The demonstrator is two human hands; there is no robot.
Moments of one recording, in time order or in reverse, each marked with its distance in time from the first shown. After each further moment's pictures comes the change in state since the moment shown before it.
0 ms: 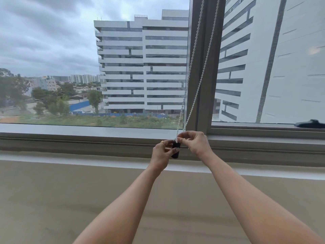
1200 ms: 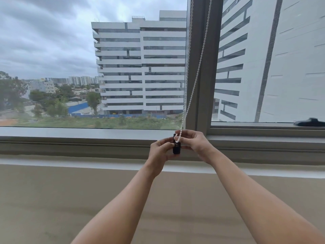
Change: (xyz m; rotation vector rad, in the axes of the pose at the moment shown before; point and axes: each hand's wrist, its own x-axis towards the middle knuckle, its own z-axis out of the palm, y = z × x) left_hand 0.000 0.010 -0.006 -0.575 -0.103 -0.111; right_hand 0.006 0.000 -0.003 0.439 -0.237 0.120
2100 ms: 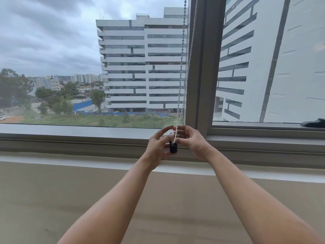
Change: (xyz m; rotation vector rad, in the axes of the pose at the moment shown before) left_hand 0.013 0.015 0.004 0.115 -0.025 -0.050; right_hand 0.019 0.009 -0.009 -0.050 -0.115 -0.102
